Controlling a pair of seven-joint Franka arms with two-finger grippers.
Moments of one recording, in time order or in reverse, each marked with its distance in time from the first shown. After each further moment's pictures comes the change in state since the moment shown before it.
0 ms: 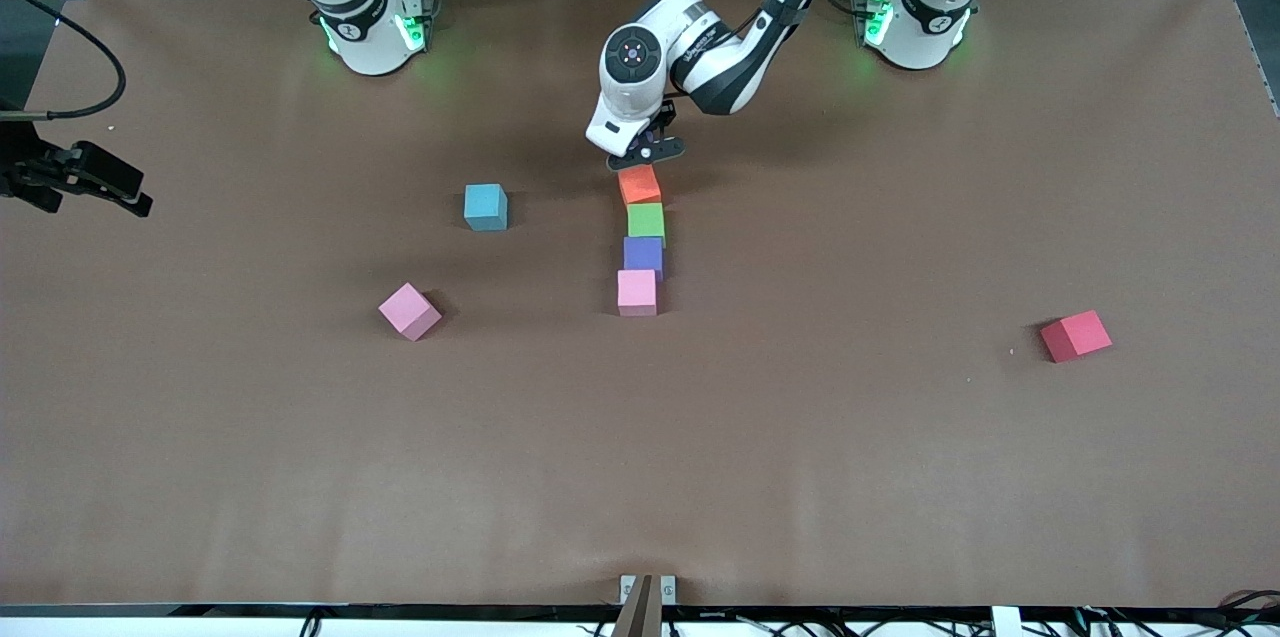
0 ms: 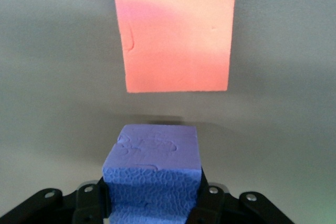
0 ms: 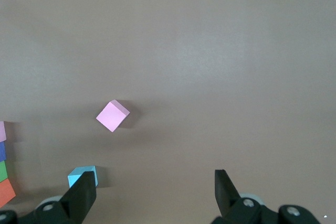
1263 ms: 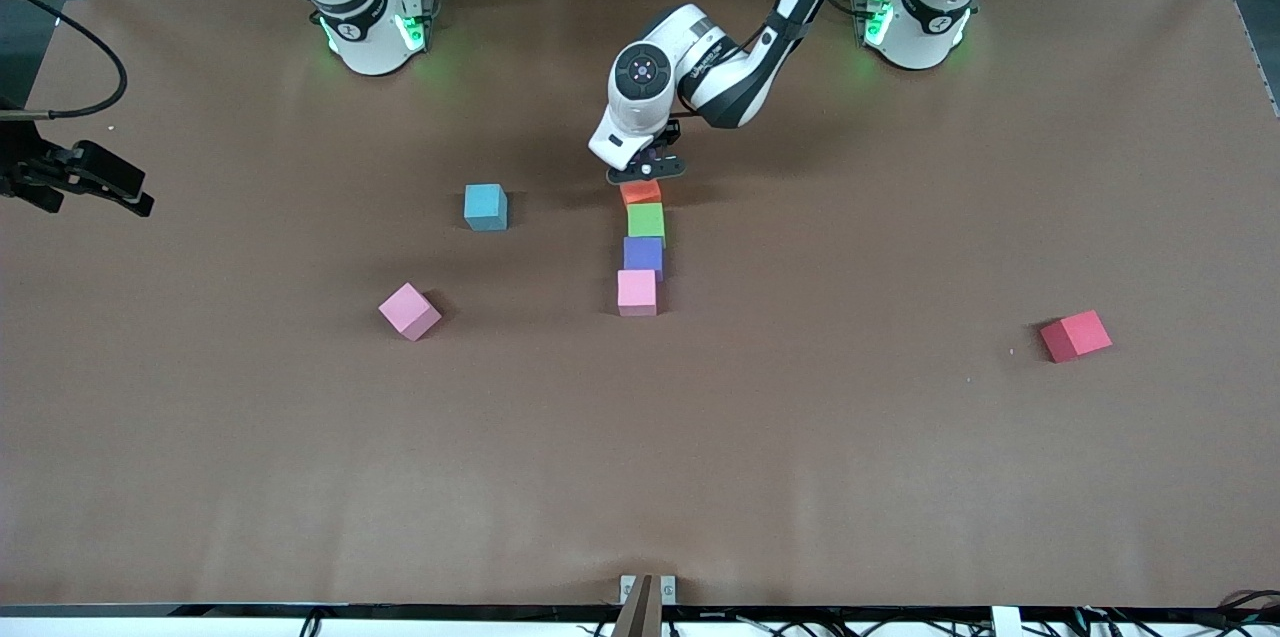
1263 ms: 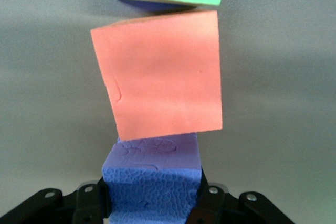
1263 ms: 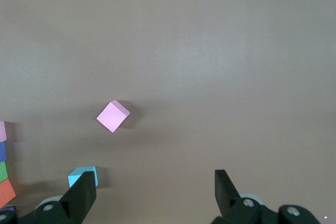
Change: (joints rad) left arm 0.030 0.028 0.000 0.000 0.001 0.044 0.136; right arm 0.000 0.000 0.001 0.000 0.000 0.004 0.000
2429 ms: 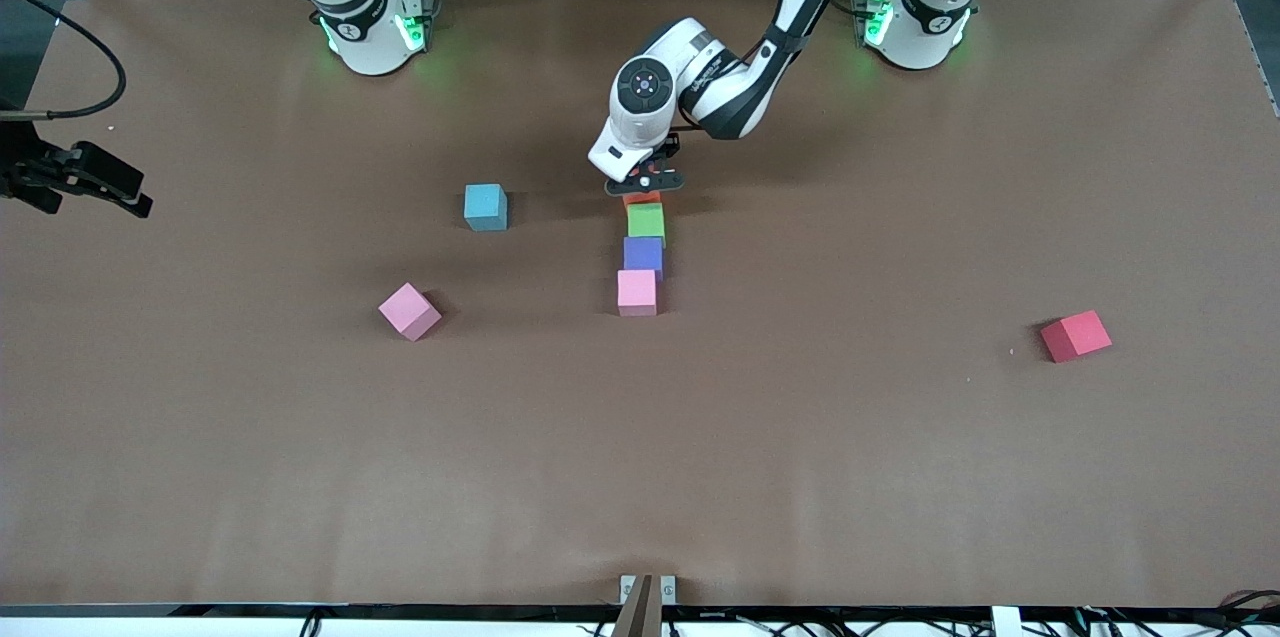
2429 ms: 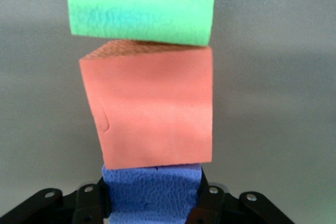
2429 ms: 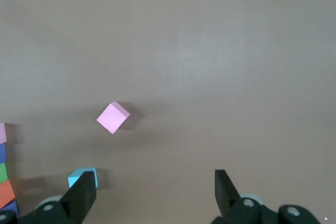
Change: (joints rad) left arm 0.023 0.035 0.000 0.029 0.000 0.018 0.032; right arm 0.000 0.000 -0.001 0.000 0.000 0.005 0.000
